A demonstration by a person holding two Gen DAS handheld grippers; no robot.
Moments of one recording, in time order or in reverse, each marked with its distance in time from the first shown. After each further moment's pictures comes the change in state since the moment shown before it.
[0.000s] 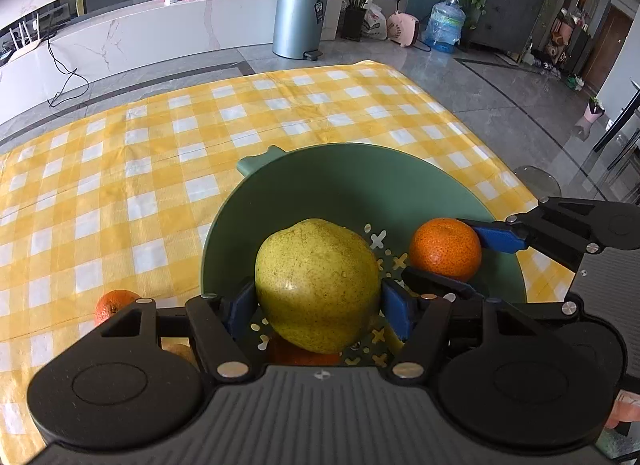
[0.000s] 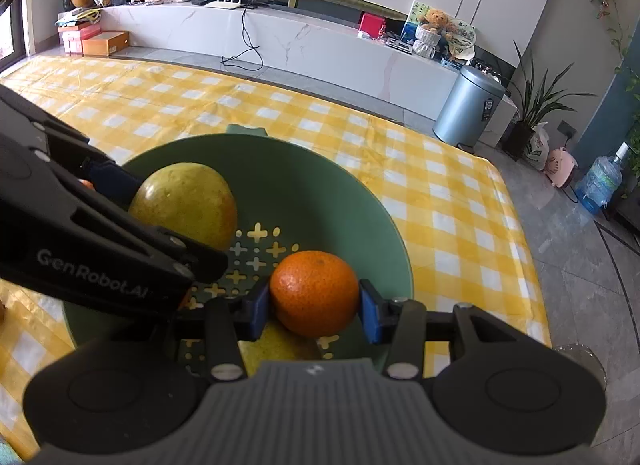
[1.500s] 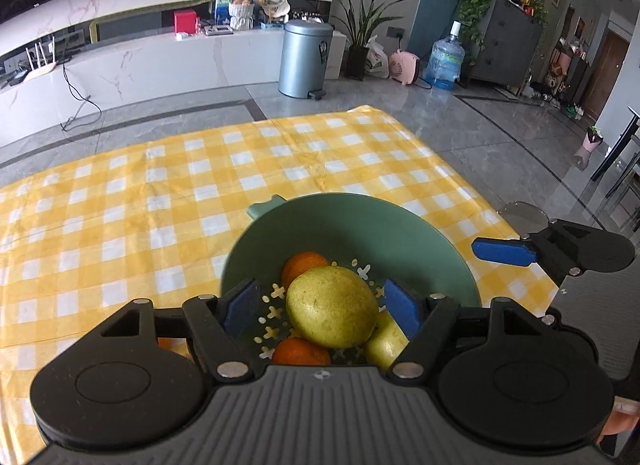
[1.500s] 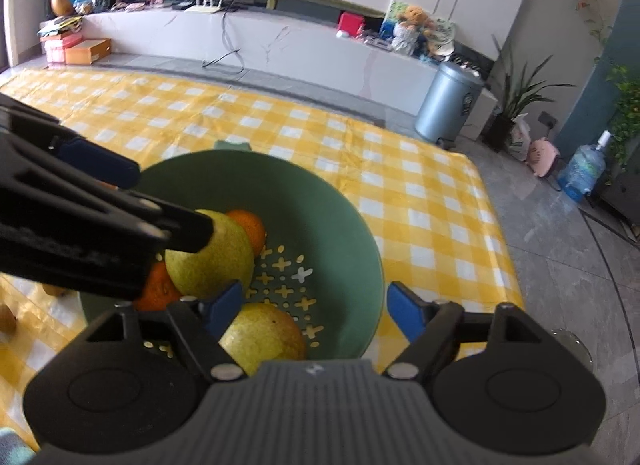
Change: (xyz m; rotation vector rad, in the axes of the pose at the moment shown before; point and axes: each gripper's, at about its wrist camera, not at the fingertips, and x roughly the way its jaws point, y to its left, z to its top) left arm -0.055 -0.010 0.001 -0.017 -0.121 0.015; right arm -0.033 0.000 0.004 0.070 -0.010 -0.063
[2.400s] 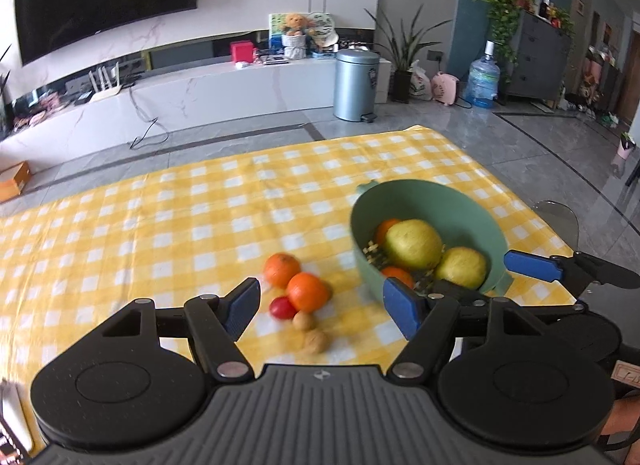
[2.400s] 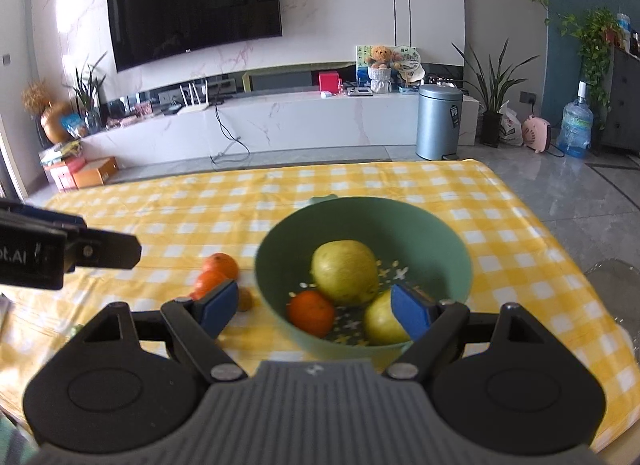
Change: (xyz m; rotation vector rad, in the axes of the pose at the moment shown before) left arm -0.119 0.047 -0.056 -0.002 -0.075 0.152; right arm -0.092 0.076 -0.037 0.310 -0.206 0.101
